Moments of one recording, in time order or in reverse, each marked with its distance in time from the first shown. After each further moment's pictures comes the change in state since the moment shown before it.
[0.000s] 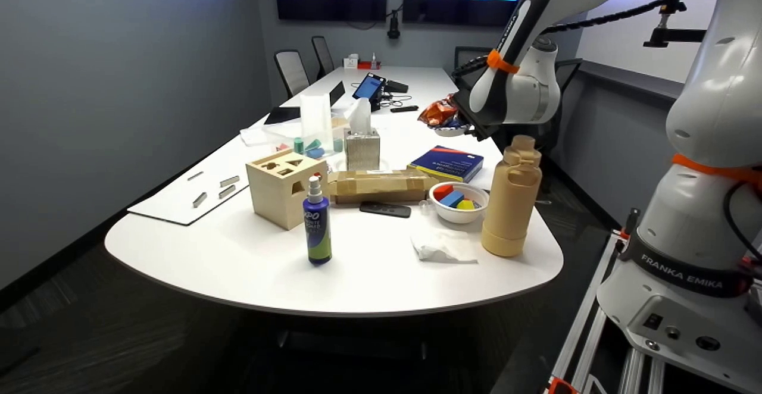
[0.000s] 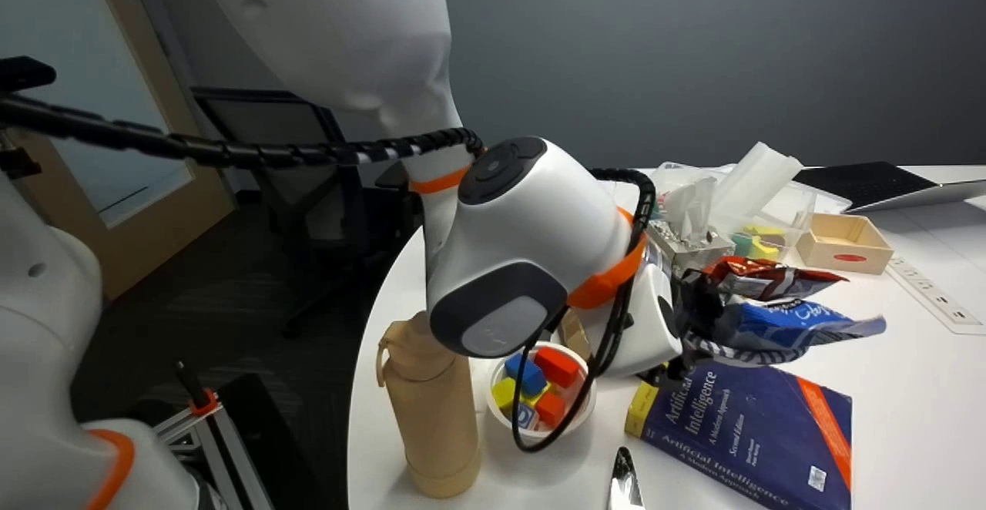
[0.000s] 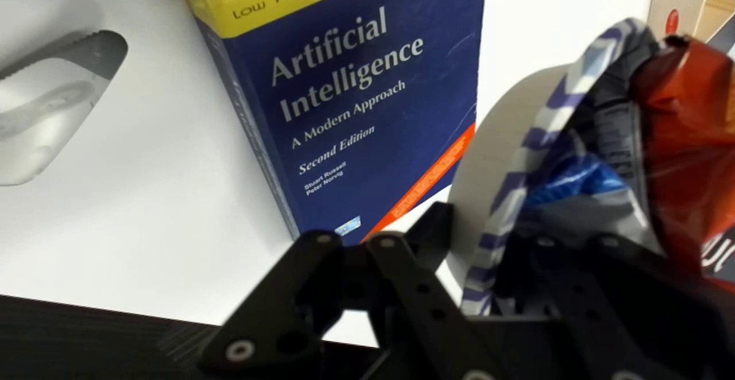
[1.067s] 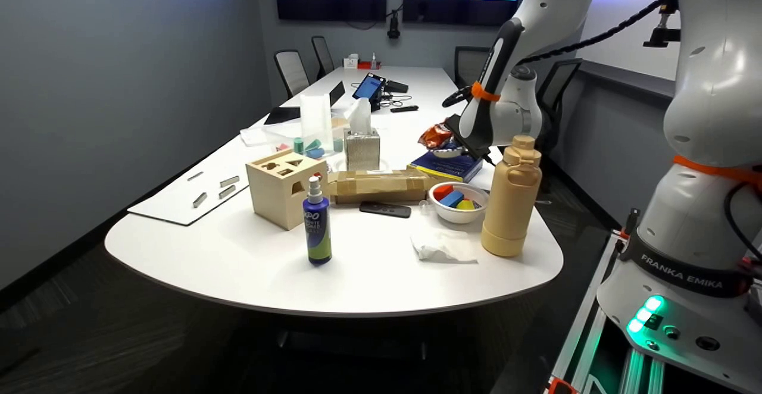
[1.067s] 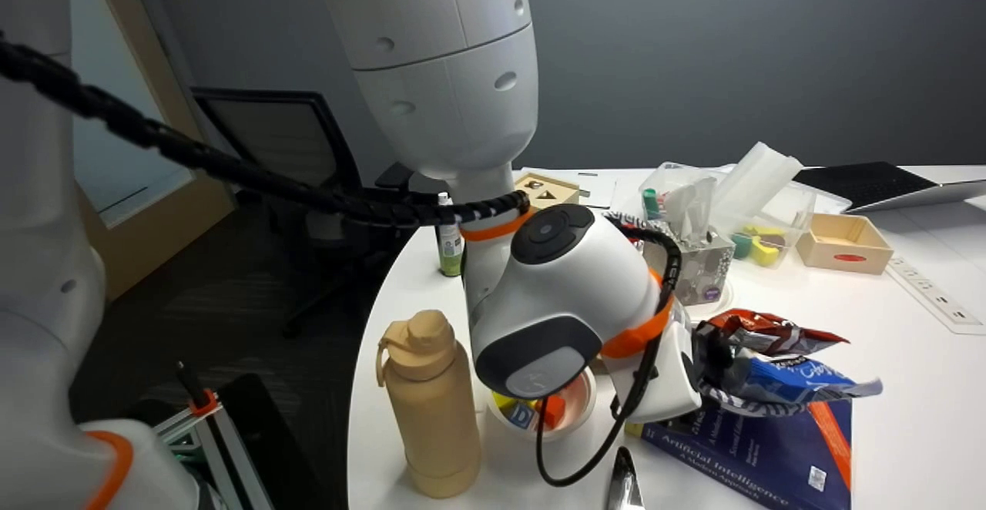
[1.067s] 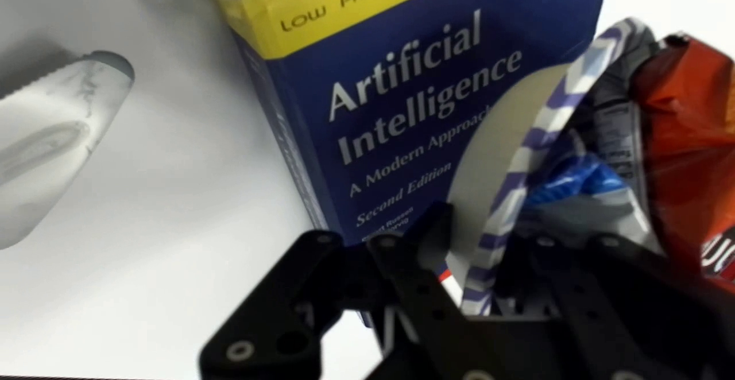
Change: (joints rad) arm -0.026 0.247 0.006 0.144 -0.004 0.029 0.024
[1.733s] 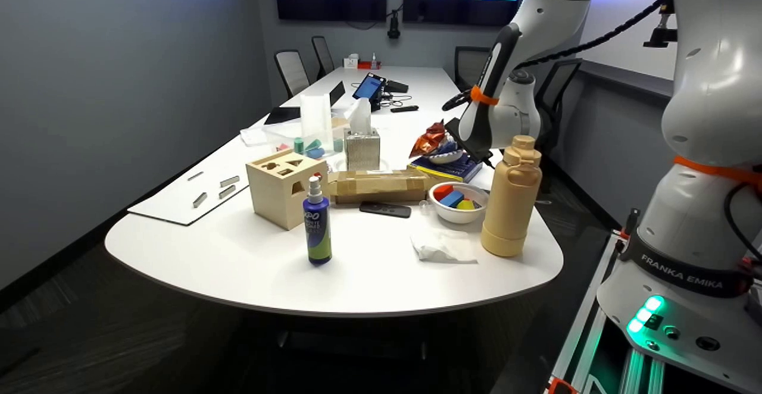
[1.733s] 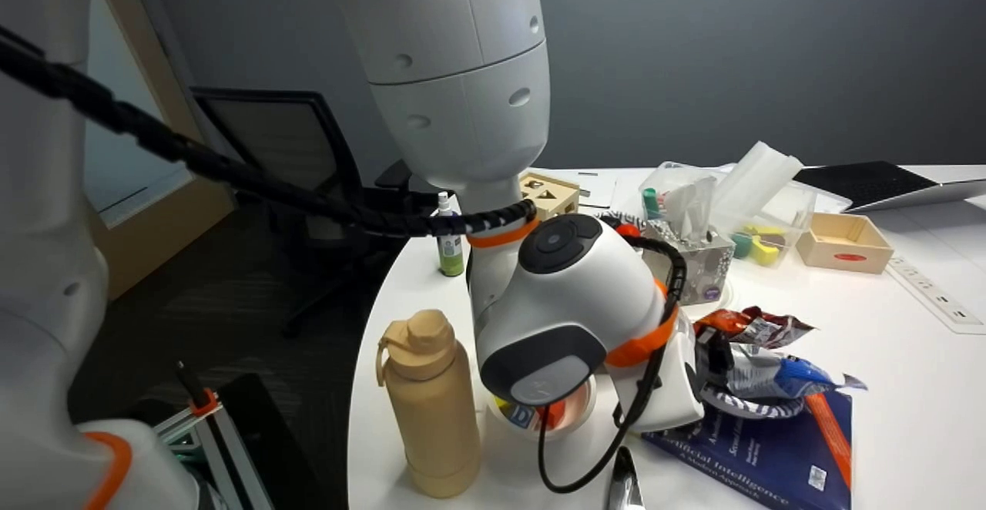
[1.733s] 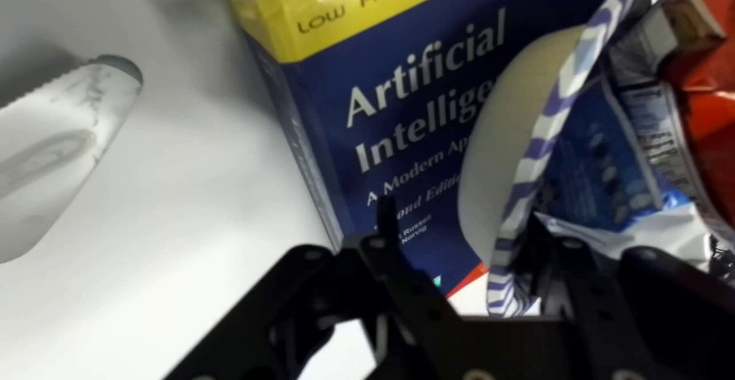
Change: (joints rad) arm -0.022 0.031 0.014 0.019 0.002 -0.004 0.000
